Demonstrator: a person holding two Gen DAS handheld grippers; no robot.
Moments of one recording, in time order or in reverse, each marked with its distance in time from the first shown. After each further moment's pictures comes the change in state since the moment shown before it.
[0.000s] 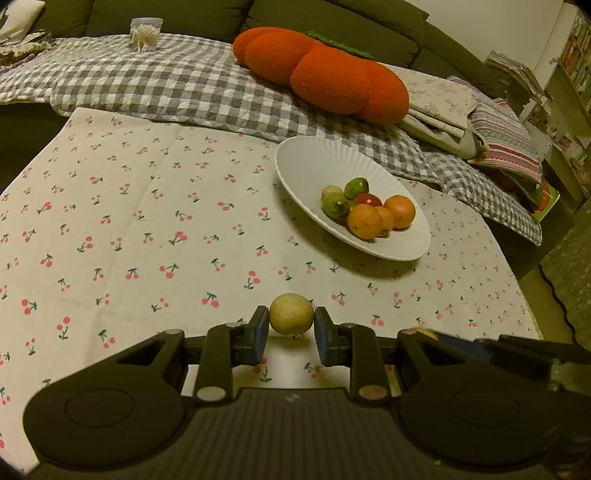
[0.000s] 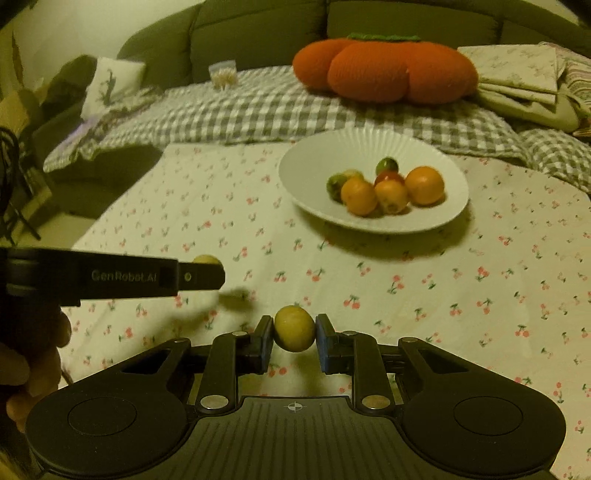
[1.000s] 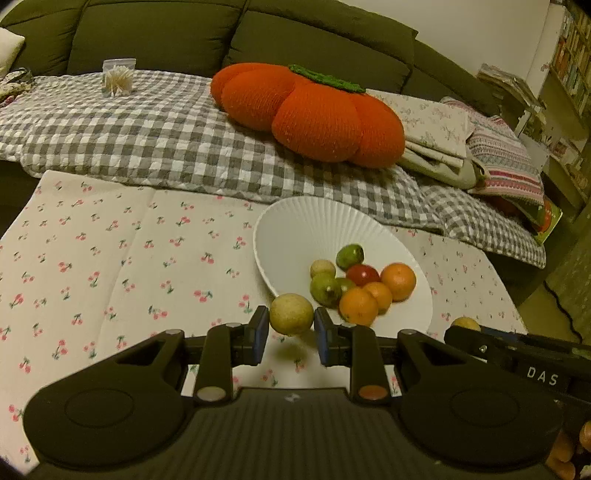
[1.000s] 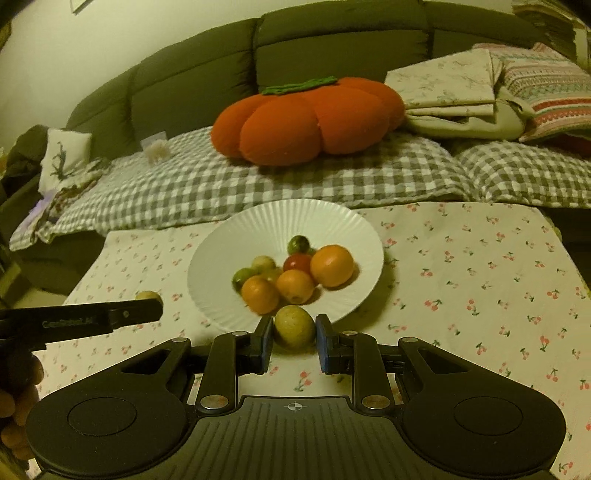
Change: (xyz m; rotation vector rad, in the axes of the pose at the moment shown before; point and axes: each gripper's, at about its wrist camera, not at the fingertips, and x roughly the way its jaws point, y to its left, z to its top) left arm 0.031 -0.013 0.065 0.049 -0.085 -0.007; right arm 0.001 -0.075 0.052 0.161 -0.120 -0.073
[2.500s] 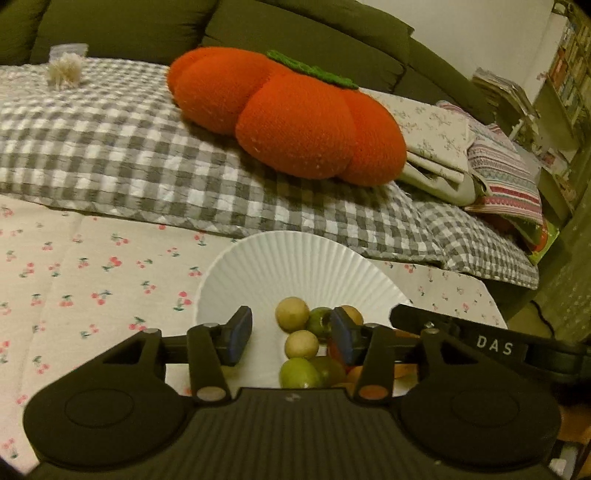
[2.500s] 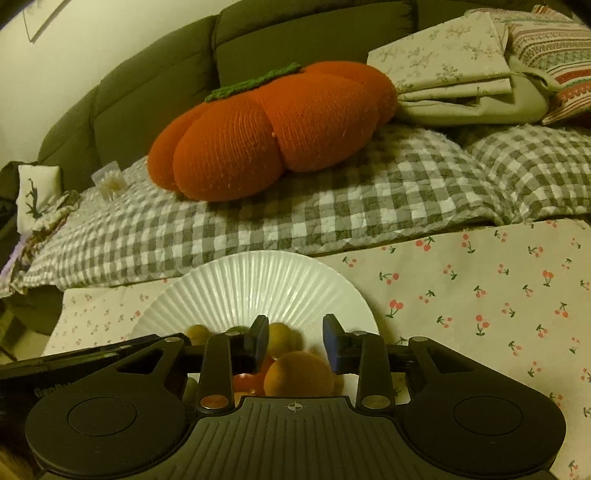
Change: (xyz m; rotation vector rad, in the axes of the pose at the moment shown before) left arm 0.085 -0.009 0.045 -0.013 0.012 -0.076; right arm 0.102 -0.036 0.067 0.103 0.011 0.015
